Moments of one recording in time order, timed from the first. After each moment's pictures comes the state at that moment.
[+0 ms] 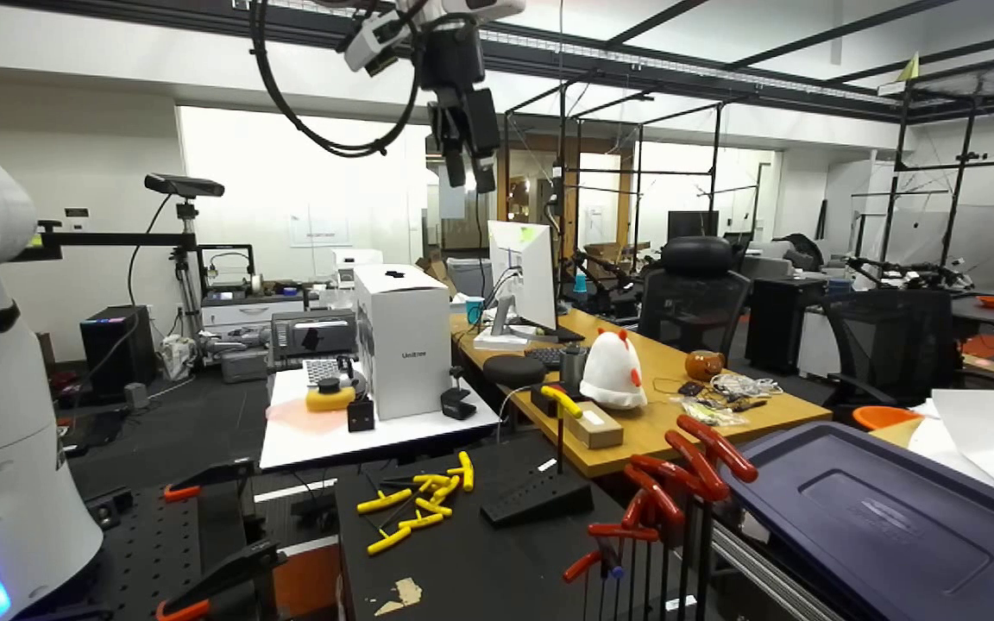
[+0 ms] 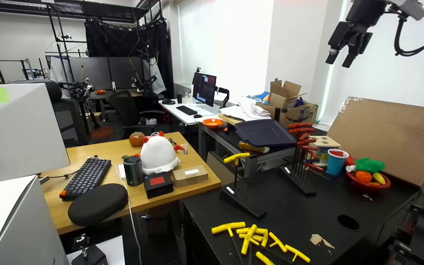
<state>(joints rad) -0.07 -0.43 -0.15 -2.34 0.07 2.16 -0.07</state>
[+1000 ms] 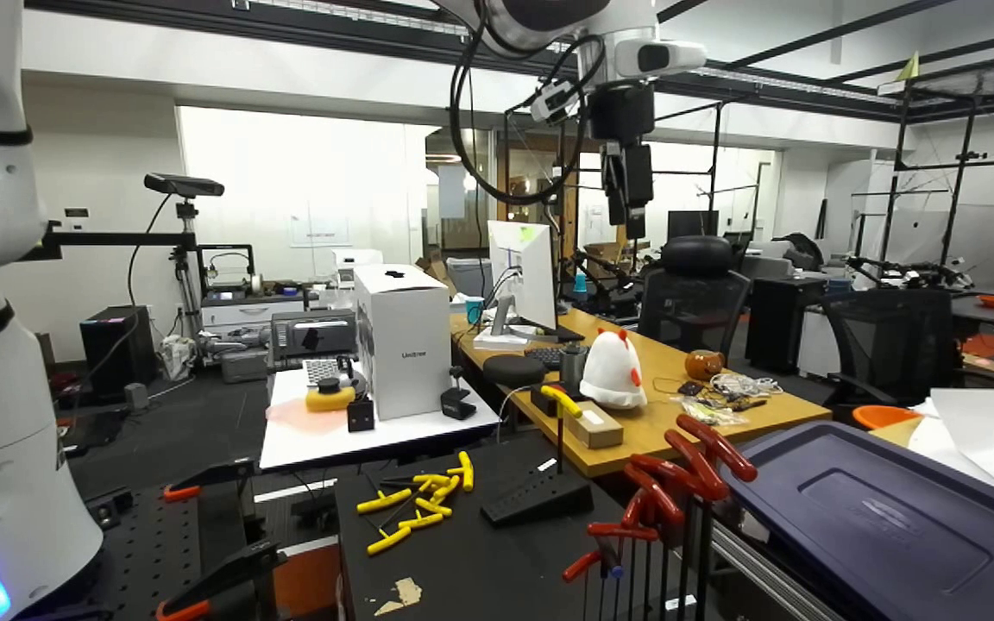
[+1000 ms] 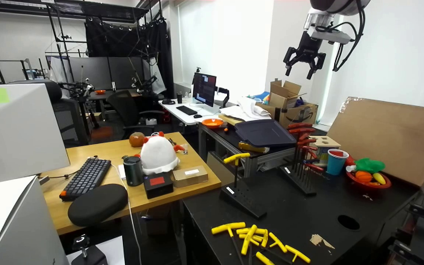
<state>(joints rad) -0.16 0.20 -0.18 -1.76 0.15 2.15 0.24</state>
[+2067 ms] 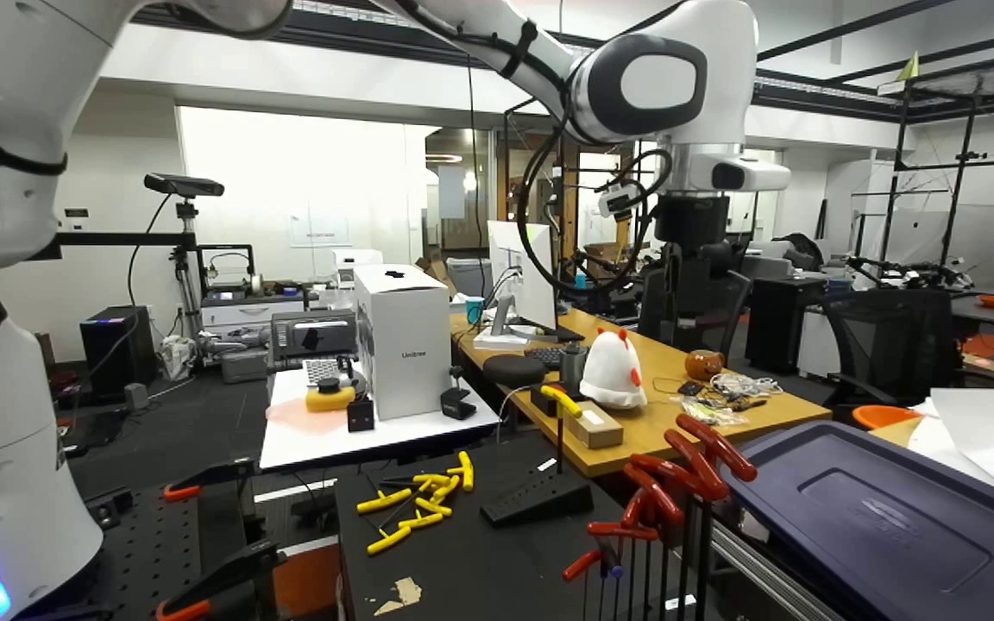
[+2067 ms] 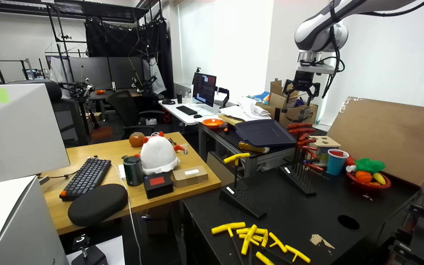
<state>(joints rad) -0.26 0.54 -0.18 -1.52 0.20 2.09 0.34</state>
